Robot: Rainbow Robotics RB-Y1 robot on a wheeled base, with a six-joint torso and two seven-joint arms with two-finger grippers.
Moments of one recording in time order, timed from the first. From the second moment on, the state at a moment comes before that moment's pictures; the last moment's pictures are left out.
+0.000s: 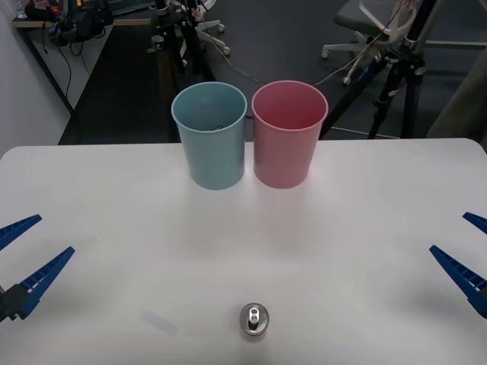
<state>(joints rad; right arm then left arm) 0.35 -0.40 -0.52 -1.66 0.96 -1.22 0.00 0.35 0.40 0.52 -1.66 -0.96 -1.22 0.00</state>
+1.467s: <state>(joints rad) 0.43 -0.35 -0.30 -1.40 1.00 -1.49 0.53 0.35 0.40 0.52 -1.66 -0.96 -1.22 0.00</state>
